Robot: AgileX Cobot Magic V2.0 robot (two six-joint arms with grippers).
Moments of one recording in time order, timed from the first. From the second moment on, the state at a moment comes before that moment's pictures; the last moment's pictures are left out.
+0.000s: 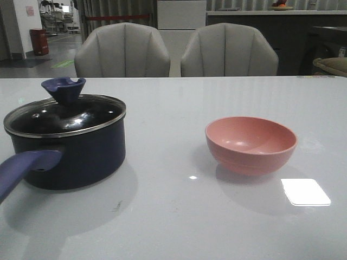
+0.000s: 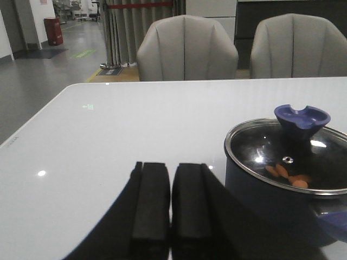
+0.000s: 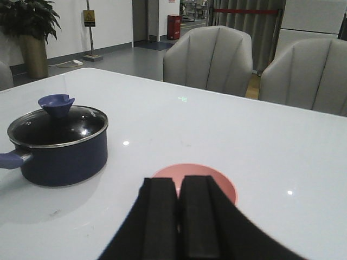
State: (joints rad) left arm -0.02 0.04 -0.04 0.05 0.12 -0.06; right arm 0.41 0.12 -0.21 0.39 0.20 -0.36
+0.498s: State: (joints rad) left arm -0.01 0.00 0.00 0.06 0.04 -0.09; right arm 0.41 0.12 -0.21 0.39 0.20 -0.36
